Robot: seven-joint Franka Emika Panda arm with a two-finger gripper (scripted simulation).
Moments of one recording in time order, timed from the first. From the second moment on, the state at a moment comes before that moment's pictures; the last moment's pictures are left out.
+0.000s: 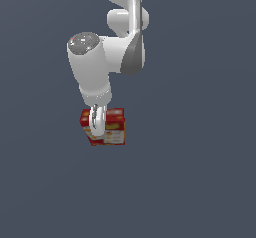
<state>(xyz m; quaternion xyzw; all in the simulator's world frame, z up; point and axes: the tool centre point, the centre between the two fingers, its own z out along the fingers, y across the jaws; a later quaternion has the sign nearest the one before) 0.013 -0.096 0.193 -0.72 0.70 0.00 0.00</state>
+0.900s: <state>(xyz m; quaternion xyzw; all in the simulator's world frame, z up) 0.025 0.001 0.209 -0.72 0.70 0.00 0.00</state>
